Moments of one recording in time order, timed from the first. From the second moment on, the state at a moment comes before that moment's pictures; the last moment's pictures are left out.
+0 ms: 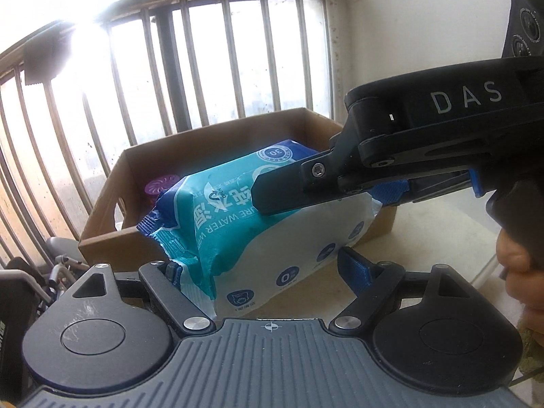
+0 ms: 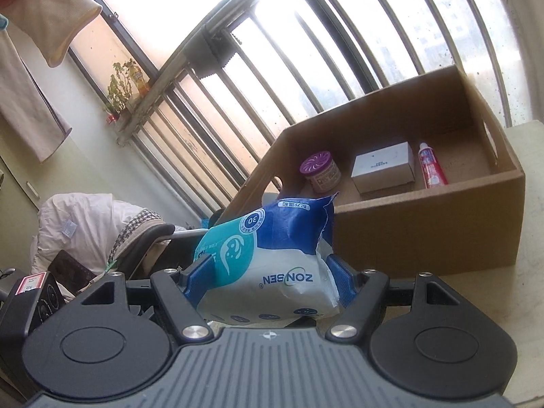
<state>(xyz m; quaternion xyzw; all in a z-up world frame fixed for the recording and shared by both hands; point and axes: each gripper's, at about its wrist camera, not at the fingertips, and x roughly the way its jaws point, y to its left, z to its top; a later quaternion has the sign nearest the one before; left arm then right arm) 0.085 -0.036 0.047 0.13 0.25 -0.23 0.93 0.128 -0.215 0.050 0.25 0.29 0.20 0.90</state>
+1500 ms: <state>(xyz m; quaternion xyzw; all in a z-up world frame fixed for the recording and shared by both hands) 0.253 -0.046 0.057 0.14 0.36 -0.29 0.88 0.316 -0.236 0.035 0.27 0.44 0.22 0.82</state>
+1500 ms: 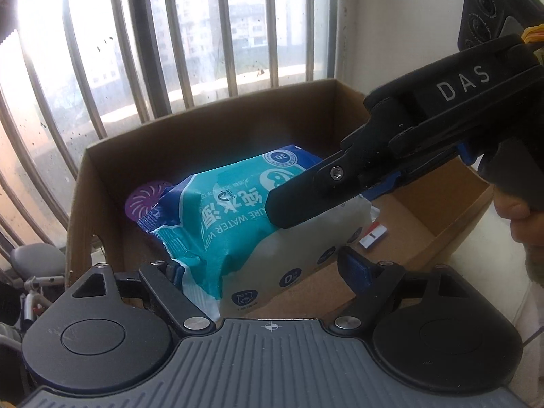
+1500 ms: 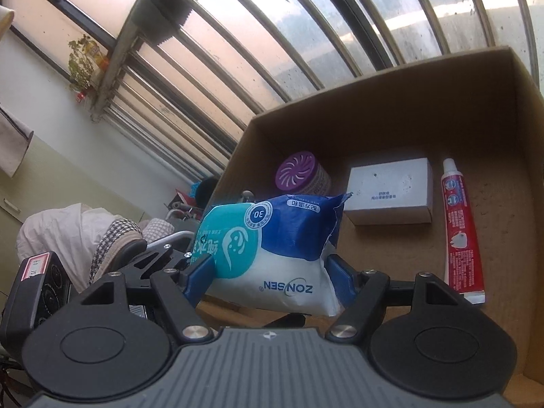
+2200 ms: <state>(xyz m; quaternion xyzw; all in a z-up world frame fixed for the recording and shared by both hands) 0.279 -0.026 0.045 0.08 0.41 -0.32 0.85 0.351 -0.267 0.005 0.31 0.51 0.22 0.77</state>
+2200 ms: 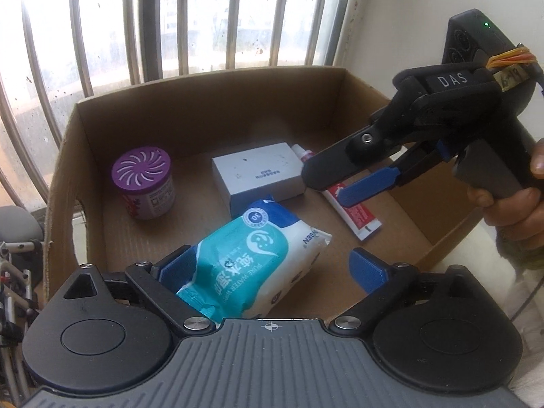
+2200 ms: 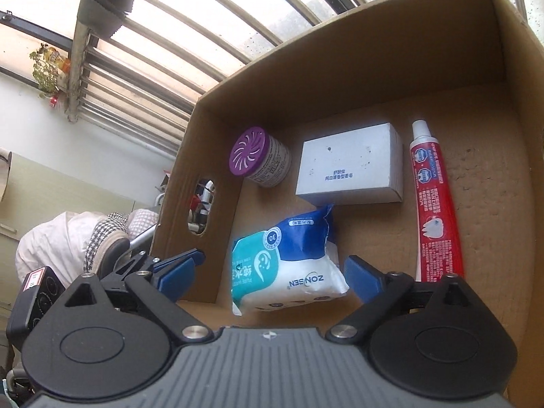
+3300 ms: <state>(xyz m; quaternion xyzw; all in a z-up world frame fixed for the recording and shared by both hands) 0.292 -0.045 0.032 0.02 0.44 -0.36 0.82 0.368 -0.230 -0.030 0.36 0.57 0.23 0.70</state>
